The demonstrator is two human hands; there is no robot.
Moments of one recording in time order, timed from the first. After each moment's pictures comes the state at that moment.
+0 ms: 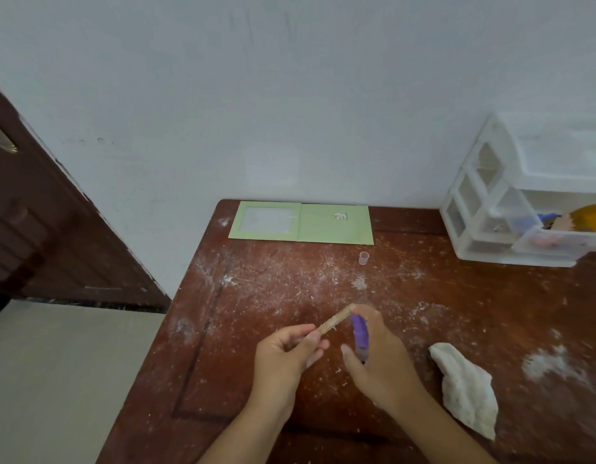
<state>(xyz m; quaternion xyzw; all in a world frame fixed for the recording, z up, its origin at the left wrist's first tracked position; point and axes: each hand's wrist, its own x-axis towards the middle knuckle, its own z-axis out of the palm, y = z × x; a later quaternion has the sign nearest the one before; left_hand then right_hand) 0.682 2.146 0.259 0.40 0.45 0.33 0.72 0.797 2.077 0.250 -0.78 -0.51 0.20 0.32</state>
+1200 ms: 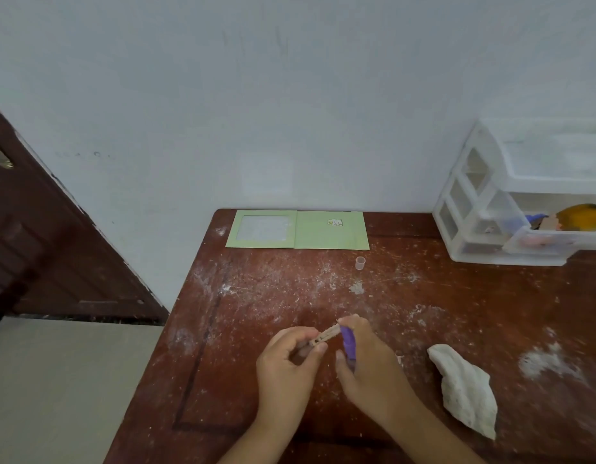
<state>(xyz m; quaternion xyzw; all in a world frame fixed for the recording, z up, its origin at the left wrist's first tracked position) 0.681 2.140 0.253 0.64 0.44 0.39 0.50 0.784 2.078 0.255 -0.76 -0.52 0.17 0.35</state>
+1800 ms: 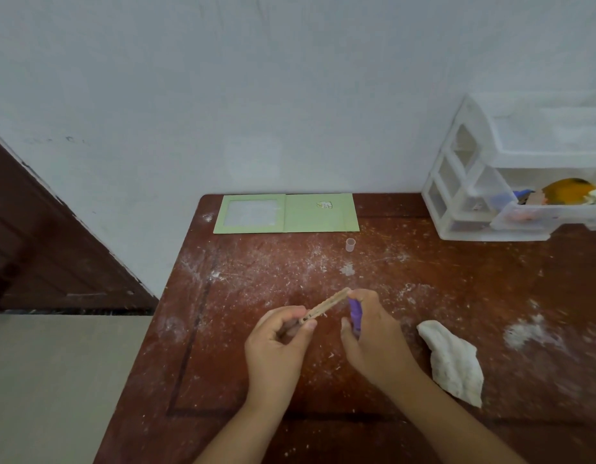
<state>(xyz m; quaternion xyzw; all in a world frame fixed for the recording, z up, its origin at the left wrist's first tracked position) 0.682 2.142 0.251 0.62 0.42 0.42 0.52 0.796 2.076 0.250 -0.76 -0.53 0.09 0.35</state>
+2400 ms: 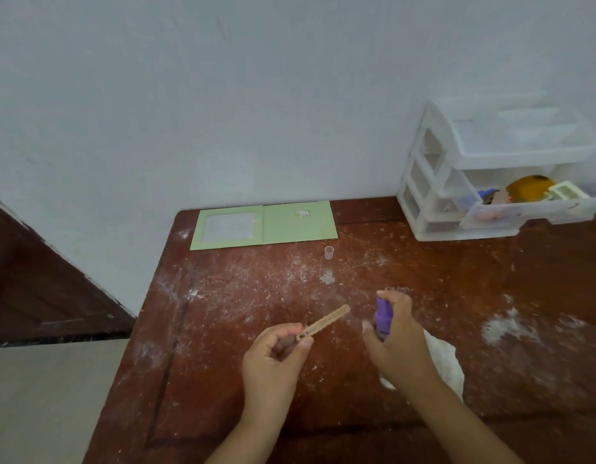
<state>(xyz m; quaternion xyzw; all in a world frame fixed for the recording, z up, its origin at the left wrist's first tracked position) 0.699 2.132 0.249 0.58 0.43 0.36 0.58 0.833 2.050 0.247 -0.82 -0.36 0.14 0.42</state>
